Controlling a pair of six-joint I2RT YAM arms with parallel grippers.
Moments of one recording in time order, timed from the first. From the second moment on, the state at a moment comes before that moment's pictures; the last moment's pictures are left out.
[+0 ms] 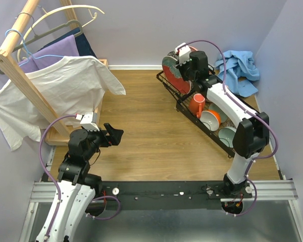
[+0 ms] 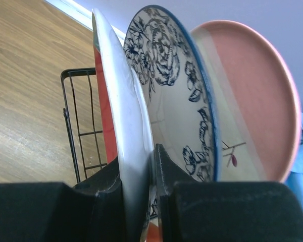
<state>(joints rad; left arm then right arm) -0.22 0.39 0.51 -0.43 0.19 -0.44 0.43 1.82 1.63 -0.16 0.08 -0.32</state>
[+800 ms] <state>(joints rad) -0.22 0.50 0.49 -0.22 0.23 -0.53 0.46 1.38 1.44 -0.22 -0.04 -0.12</state>
